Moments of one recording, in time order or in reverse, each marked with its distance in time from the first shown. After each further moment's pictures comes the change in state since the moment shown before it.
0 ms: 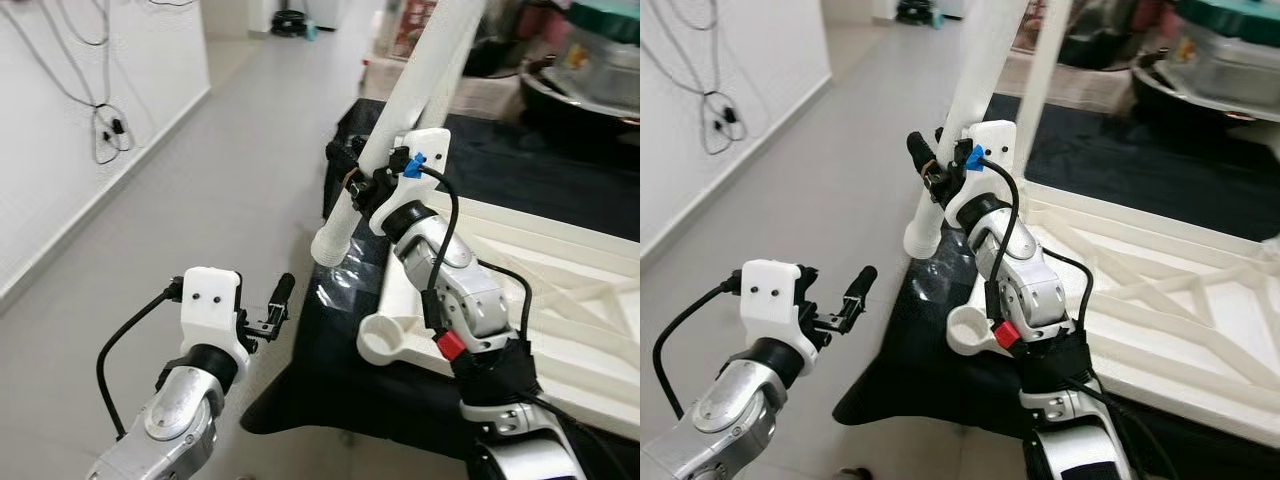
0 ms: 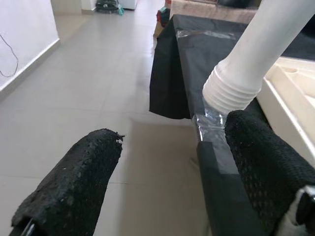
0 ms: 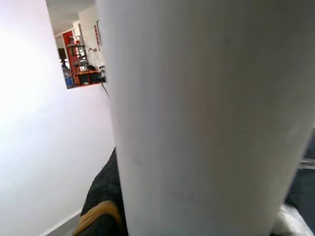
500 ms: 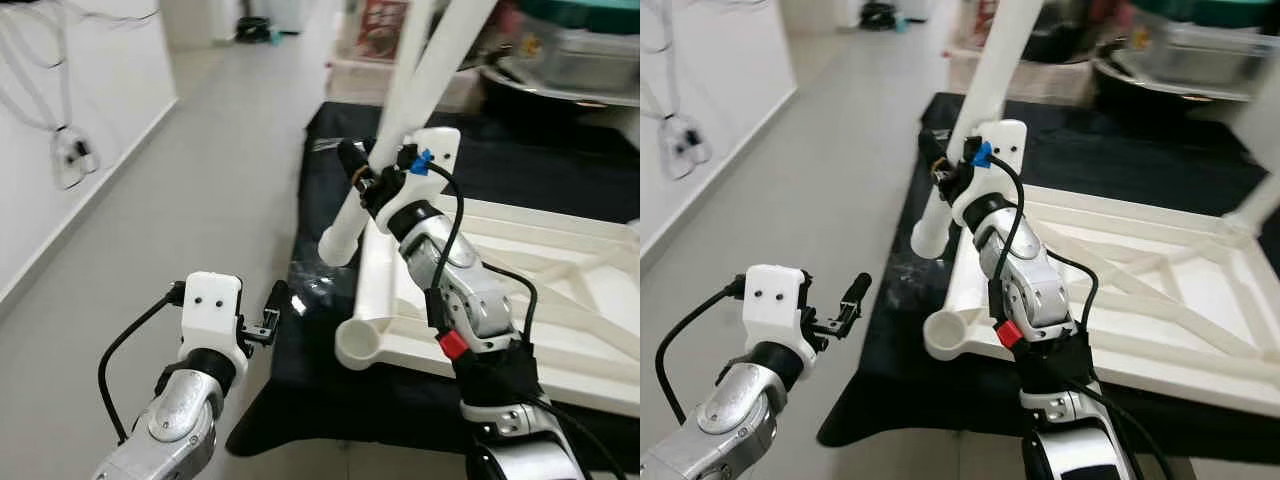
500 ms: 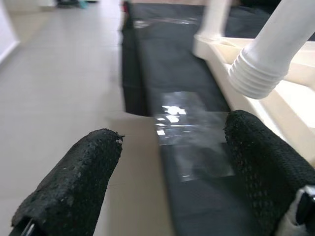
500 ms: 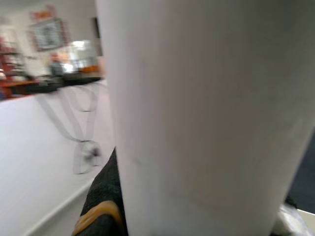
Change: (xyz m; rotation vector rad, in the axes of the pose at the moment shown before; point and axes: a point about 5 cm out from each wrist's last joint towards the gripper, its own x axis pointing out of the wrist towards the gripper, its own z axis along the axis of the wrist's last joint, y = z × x) left arm 0.002 0.002 -0.005 0.023 0.027 0.024; right arm -0.003 -0.013 0.003 -0.034 0.001 -0.080
